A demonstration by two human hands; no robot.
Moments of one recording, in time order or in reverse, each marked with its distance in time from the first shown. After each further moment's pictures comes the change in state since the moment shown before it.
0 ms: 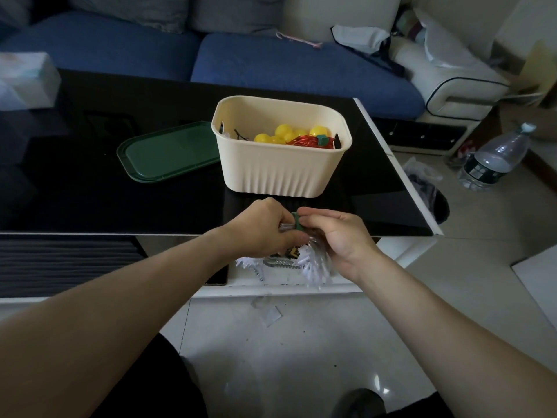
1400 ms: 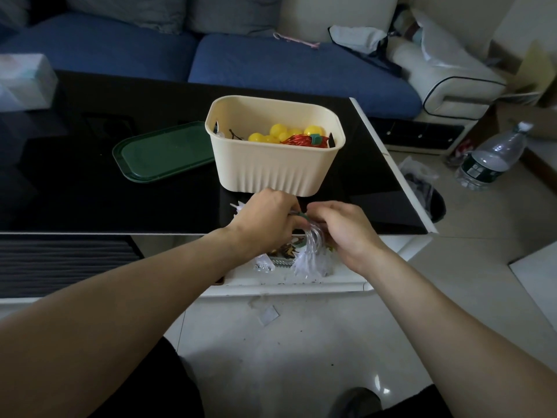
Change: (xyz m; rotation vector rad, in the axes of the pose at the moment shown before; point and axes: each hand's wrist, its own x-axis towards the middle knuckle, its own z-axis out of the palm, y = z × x) left_hand 0.014 0.011 0.015 0.268 0.321 0.201; right_hand 0.007 -0.010 -0.019 -0.264 0.017 -0.048
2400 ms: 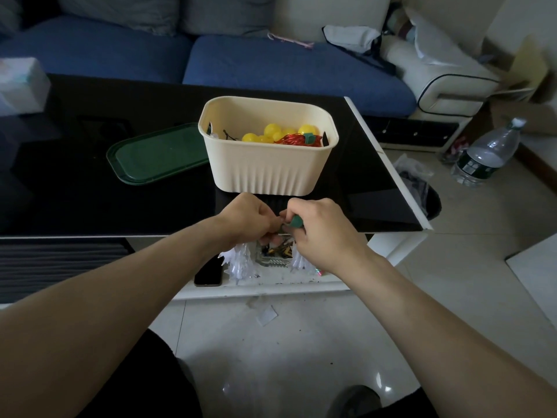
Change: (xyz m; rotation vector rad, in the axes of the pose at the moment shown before) left_hand -0.005 -0.006 -0.016 -0.477 -0.272 -0.570; right_hand -0.010 0.002 0.011 -0.910 -0.117 -0.825
